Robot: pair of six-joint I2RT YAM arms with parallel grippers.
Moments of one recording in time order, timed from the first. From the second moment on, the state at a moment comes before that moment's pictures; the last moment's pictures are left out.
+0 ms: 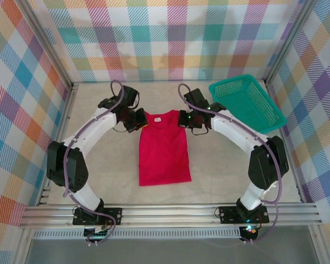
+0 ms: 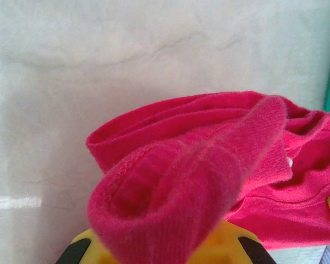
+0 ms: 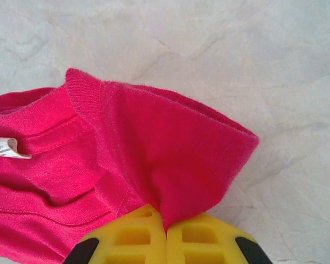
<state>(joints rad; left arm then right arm) -0.38 1.67 1.46 -0.86 0.25 -0.79 0.57 1.69 1.43 -0.68 -0.09 0.57</state>
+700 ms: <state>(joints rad) -0.36 1.50 1.25 -0.55 0.27 -0.68 0.50 1.57 1.35 -0.56 -0.27 0.54</state>
